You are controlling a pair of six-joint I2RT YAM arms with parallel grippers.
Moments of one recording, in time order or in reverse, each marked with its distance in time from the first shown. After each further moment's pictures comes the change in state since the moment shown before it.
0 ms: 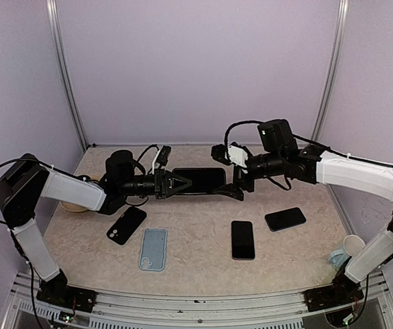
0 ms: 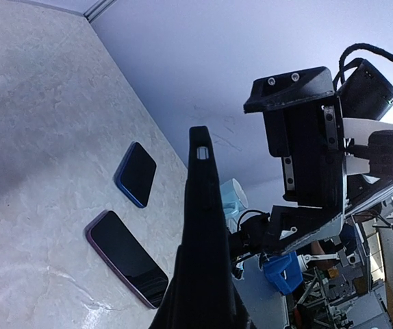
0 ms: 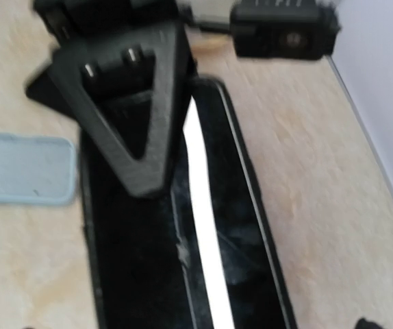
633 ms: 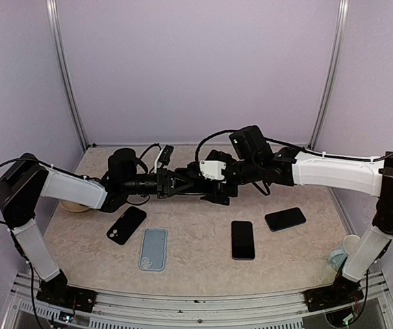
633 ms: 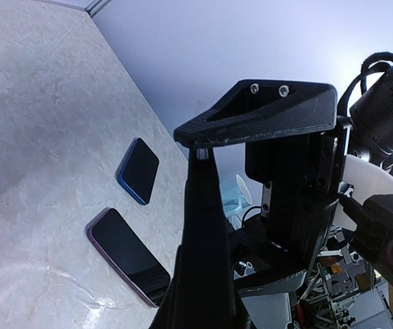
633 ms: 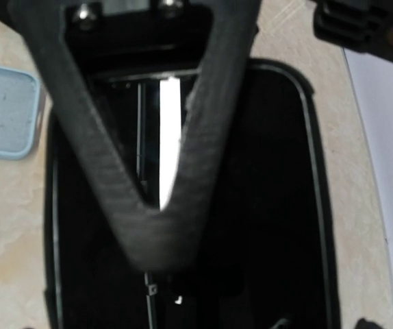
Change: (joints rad) left arm -0.012 0.000 0.034 -0.073 -0.002 0.032; right arm 0.127 0.164 0.116 -0.052 0.272 -0.164
